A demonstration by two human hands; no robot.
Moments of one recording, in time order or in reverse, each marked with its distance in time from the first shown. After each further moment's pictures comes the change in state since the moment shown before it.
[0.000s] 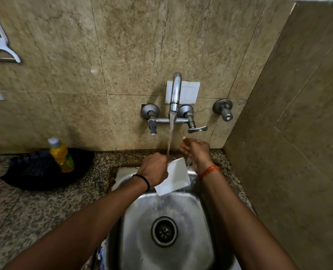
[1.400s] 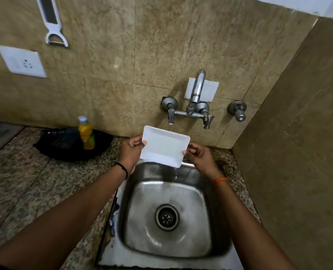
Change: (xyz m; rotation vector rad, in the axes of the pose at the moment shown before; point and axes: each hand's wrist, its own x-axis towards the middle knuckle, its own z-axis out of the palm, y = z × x) left_hand -0.058 -0.071 -0.003 -1.350 0.466 -0.520; right_hand -0.036 0.046 -0.031 -0.516 -0.507 -0.339
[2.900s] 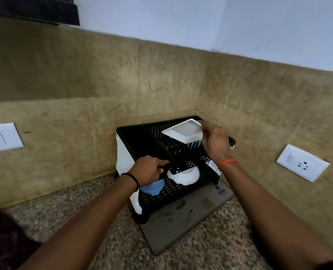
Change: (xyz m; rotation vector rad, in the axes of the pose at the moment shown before) left_hand -0.073 0.140 -0.669 1.336 0.378 -0.050; right_hand 0.068 -0.319 0.712 -0.349 -0.294 -1.141
